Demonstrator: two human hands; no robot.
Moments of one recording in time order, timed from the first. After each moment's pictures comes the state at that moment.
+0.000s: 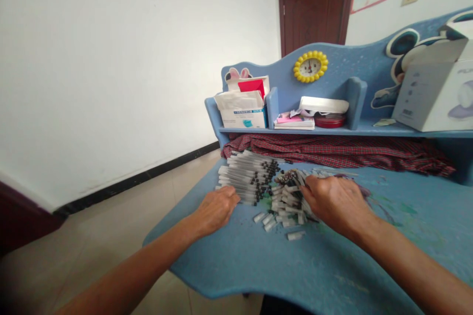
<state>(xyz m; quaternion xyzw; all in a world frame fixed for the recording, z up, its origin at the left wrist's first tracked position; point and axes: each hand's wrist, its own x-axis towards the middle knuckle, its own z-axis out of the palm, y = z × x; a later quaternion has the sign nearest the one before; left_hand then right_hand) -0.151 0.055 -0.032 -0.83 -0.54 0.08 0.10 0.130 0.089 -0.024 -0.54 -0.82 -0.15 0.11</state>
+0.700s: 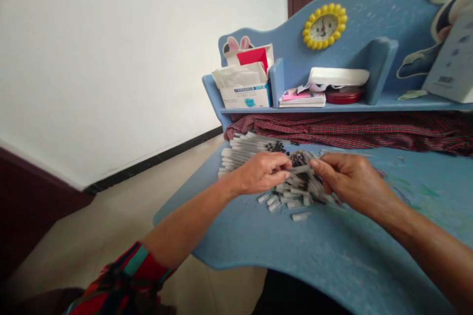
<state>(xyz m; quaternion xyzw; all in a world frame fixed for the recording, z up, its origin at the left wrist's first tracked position) -0.069 0.101 -0.004 -0.92 -0.34 -0.17 -0.11 0.145 0.088 -0.027 -0.49 -0.76 0.28 0.33</state>
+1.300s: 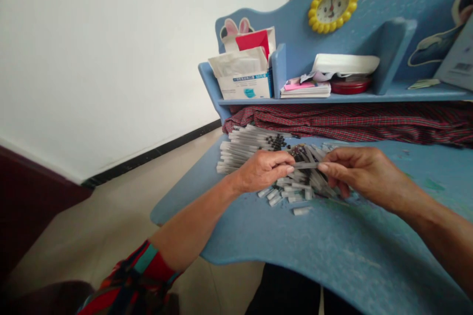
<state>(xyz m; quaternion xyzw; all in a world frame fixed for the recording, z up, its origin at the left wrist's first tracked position) -0.073 0.102 -0.028 -0.89 -0.34 -0.23 -0.19 0.165 0.102 -0.039 -0.43 -0.74 0.41 0.33</state>
